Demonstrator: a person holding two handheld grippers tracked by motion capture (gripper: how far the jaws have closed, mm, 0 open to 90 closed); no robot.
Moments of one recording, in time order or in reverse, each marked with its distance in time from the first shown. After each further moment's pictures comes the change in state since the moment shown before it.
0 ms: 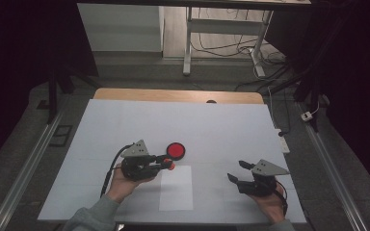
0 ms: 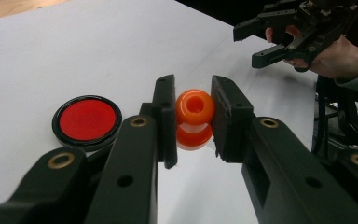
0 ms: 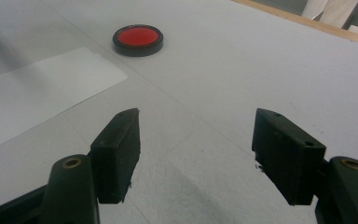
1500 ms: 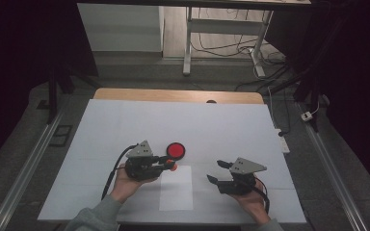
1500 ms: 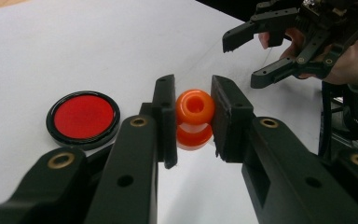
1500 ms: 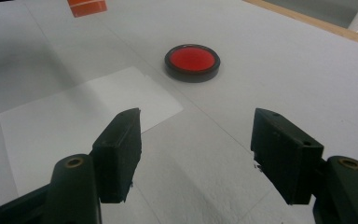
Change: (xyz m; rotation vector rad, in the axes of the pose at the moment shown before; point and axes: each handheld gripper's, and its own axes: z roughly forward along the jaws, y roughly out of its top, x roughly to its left) left arm -0.001 -0.001 0.010 0.026 0.009 0.003; right arm 0.036 0.025 0.038 -0.005 0.125 -0.046
